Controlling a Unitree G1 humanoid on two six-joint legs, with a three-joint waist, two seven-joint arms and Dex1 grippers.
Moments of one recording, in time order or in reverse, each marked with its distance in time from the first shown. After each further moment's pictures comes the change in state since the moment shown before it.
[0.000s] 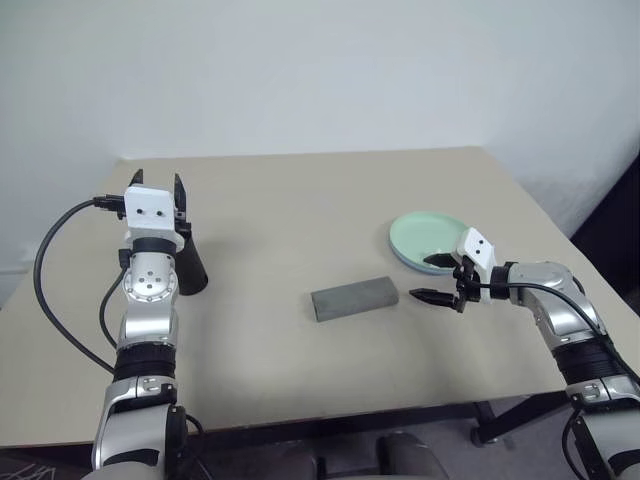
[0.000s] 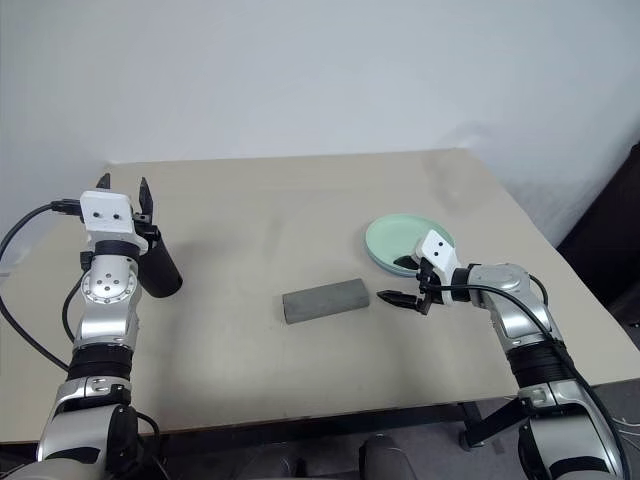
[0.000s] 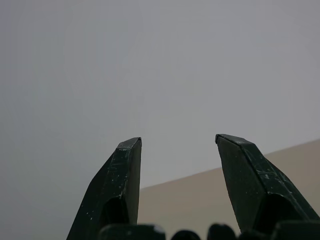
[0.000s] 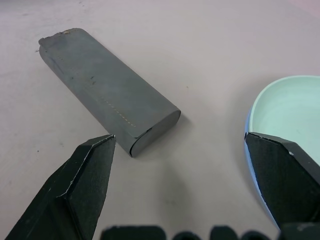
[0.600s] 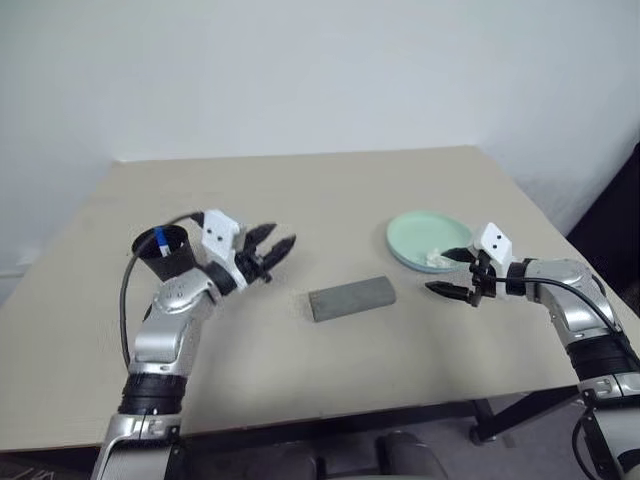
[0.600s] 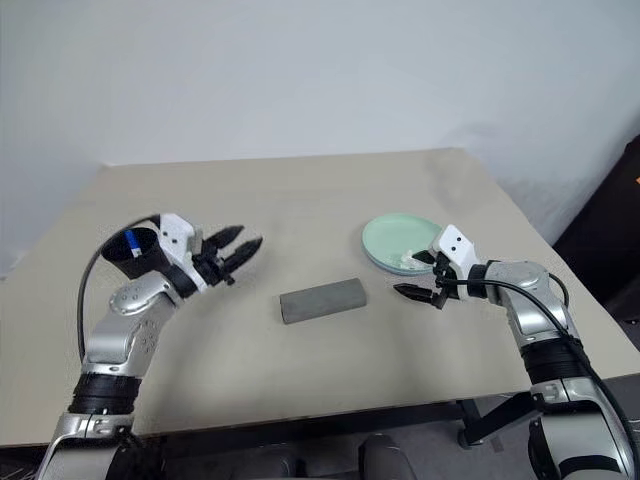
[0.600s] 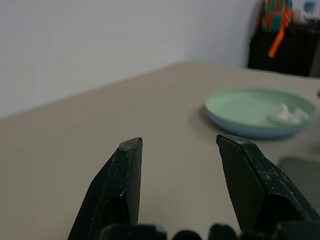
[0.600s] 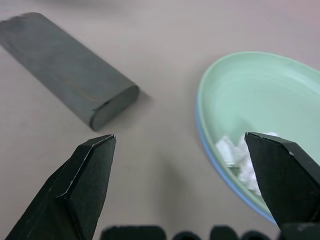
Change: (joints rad) left arm 0.207 0.031 -0.215 -0.463 -0.412 0.595 -0.644; right arm -0.016 -0.046 -0.039 0.080 -0.028 -0.041 -0.042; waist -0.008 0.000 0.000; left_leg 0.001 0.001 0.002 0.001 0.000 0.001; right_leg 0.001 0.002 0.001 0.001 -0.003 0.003
